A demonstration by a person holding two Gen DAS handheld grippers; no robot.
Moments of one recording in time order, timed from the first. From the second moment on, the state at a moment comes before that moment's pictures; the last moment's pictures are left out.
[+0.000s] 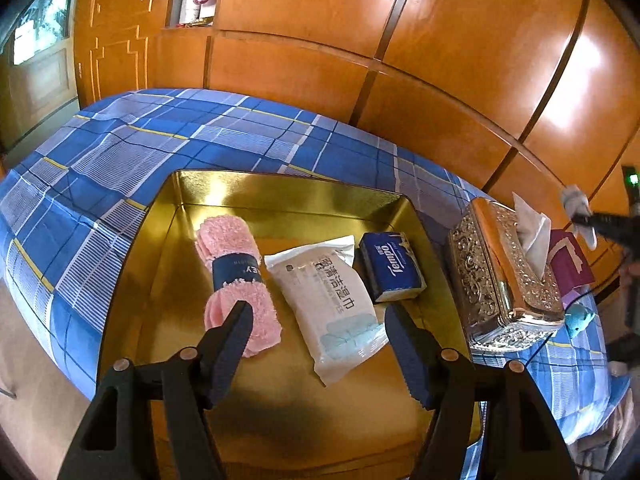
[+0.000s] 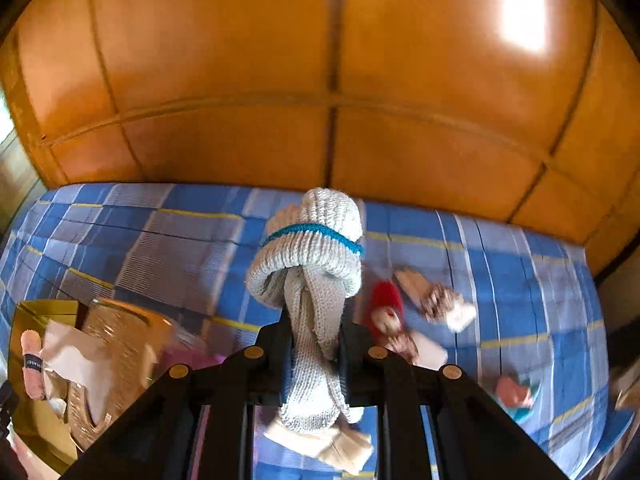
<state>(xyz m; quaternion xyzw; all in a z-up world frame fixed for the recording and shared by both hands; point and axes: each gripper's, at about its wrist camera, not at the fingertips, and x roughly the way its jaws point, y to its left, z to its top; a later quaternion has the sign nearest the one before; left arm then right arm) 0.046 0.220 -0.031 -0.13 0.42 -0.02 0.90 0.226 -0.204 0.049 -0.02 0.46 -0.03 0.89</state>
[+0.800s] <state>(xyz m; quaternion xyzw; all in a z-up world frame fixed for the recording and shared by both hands) 0.022 0.251 -0.025 -0.12 0.41 0.03 0.90 0.174 0.048 0.033 -0.14 0.47 0.33 0.80</state>
